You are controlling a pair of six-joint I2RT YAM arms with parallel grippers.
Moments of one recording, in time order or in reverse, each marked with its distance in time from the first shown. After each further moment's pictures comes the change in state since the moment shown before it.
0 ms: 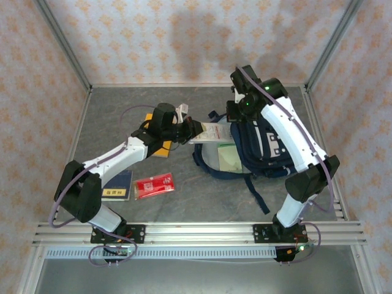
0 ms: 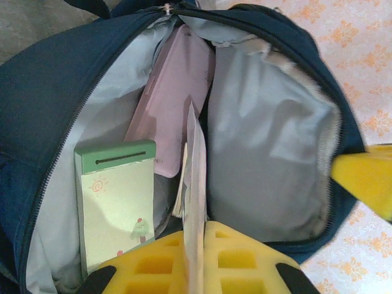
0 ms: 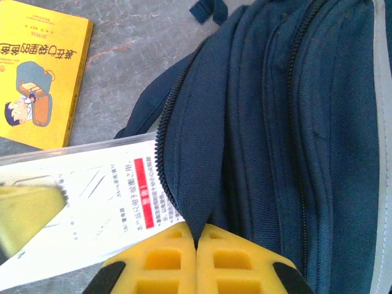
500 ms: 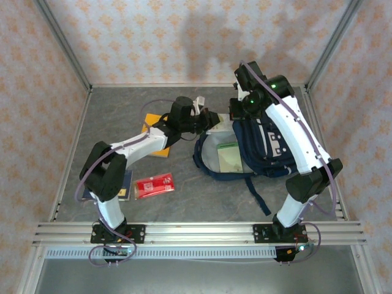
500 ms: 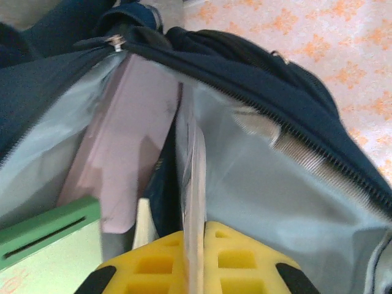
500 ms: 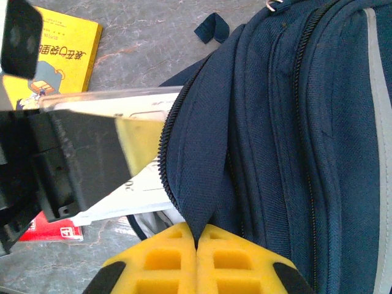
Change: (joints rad) left arm -0.063 0.275 0.213 0.193 0.000 -0.116; right arm -0.006 -0.007 0.064 -0.057 -0.008 -0.022
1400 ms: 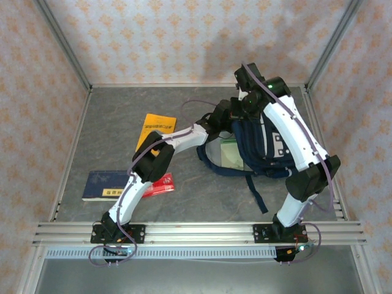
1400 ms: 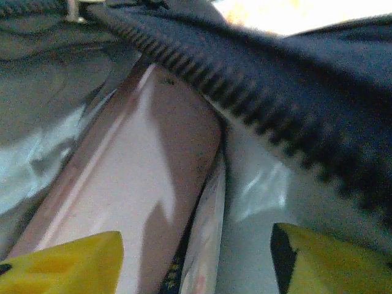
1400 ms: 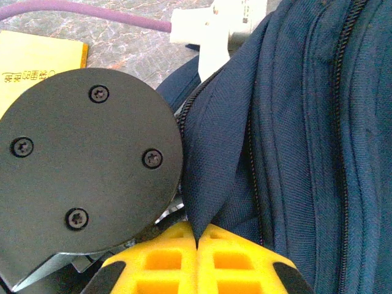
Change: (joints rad) left arm -0.153 0.563 0.584 -0.048 -0.214 -0.076; right arm -0.026 0.011 -0.077 0.087 -0.005 0.088
